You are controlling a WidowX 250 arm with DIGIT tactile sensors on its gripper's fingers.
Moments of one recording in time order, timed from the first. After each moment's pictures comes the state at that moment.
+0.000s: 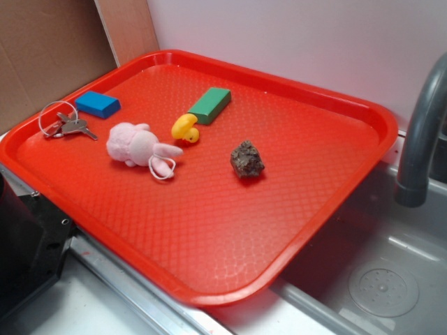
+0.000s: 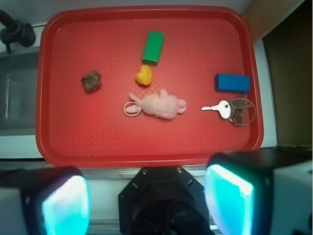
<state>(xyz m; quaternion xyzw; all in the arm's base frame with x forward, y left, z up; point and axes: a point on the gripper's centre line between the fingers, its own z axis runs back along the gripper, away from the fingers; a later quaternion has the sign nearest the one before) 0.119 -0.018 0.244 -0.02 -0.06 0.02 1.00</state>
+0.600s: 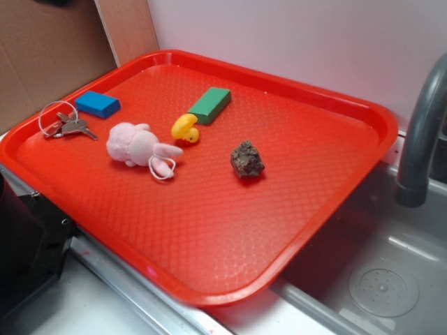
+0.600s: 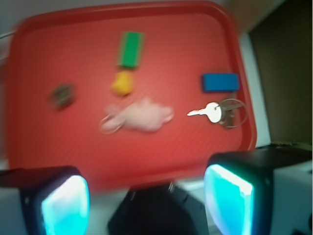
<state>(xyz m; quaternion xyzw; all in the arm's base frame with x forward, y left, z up) 0.171 0.012 0.180 0.05 -0.02 0.12 0.99</state>
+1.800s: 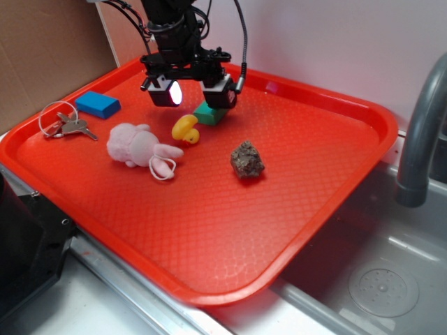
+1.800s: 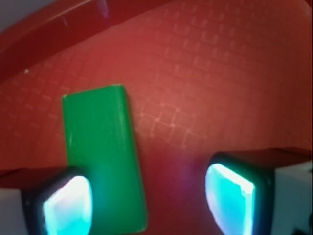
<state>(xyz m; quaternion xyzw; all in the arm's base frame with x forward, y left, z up) 0.285 0.012 0.028 -0.02 -0.07 0.21 0.98</state>
